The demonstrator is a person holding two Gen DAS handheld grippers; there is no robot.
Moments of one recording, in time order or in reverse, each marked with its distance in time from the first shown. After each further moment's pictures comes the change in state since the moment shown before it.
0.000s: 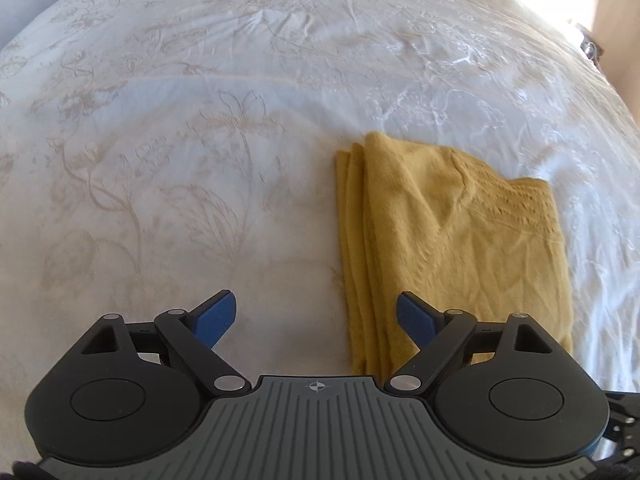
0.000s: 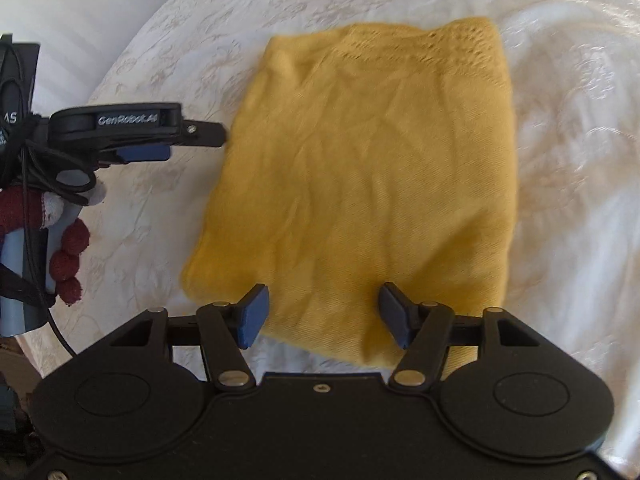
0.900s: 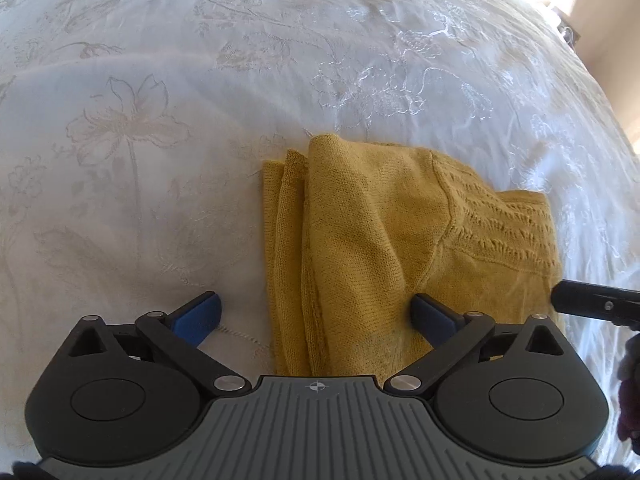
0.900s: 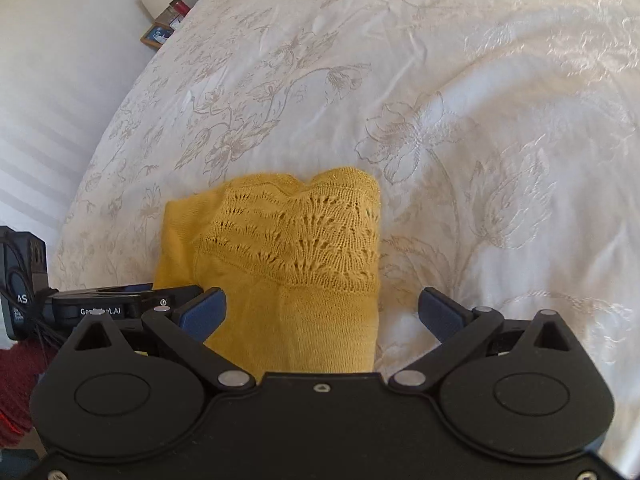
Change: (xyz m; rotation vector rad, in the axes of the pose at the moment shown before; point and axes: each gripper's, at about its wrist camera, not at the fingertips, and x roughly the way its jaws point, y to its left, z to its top) left arm 0.071 -0.013 0.045 0.020 0.086 -0.130; right arm -0.004 -0.127 0.093 0.235 -0.146 0.049
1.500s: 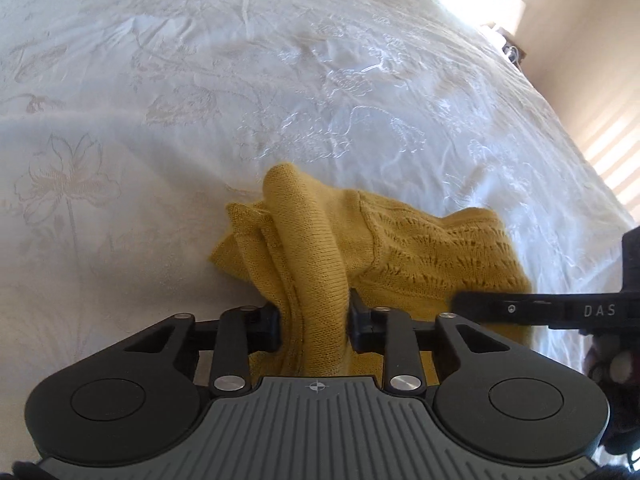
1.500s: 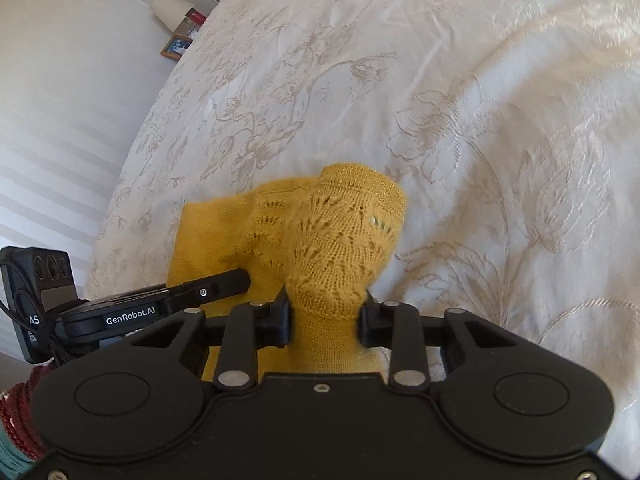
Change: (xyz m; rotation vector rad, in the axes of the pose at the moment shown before) left arm -0.015 -0.027 0.001 0.085 -0.142 -0.121; right arm -0.009 0.017 0.003 -0.034 -0.043 0.064
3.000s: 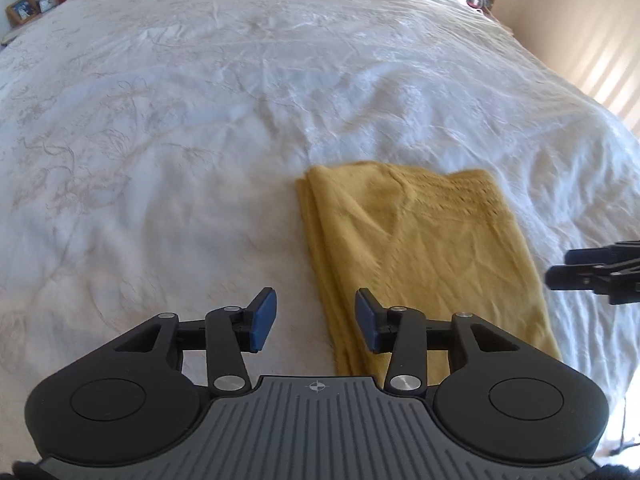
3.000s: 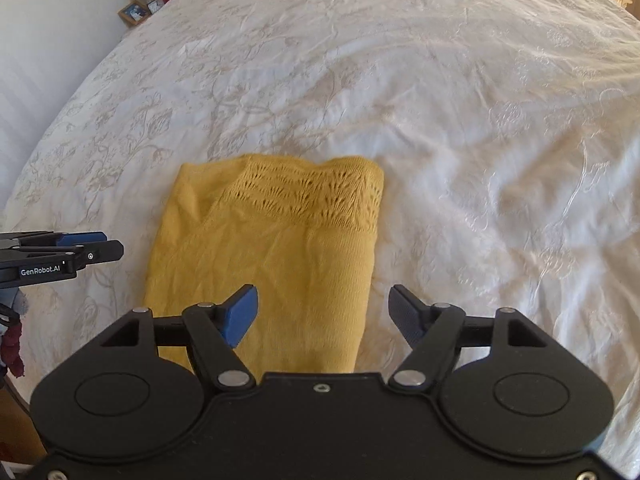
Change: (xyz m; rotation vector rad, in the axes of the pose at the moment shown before) left arm -0.117 -0.096 -0.166 0.152 0.046 0.107; right arm -0.154 0.038 -0.194 -0.109 -0.008 -0.367
